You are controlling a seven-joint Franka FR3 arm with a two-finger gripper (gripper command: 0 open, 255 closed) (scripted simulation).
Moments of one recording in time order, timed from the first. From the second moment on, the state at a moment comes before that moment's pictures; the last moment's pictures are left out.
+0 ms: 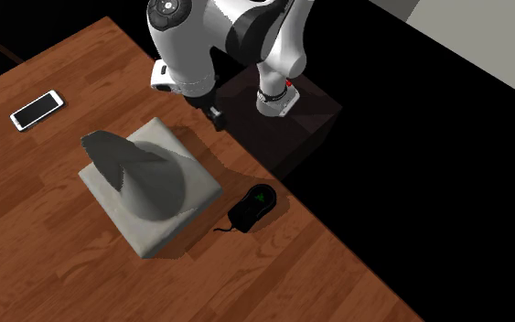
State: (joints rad) arm 0.05 -0.48 0.21 -2.13 0.06 1.62 0.24
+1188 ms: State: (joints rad) arm 0.16 0.16 0.45 -1.46 -0.06 1.57 0.69
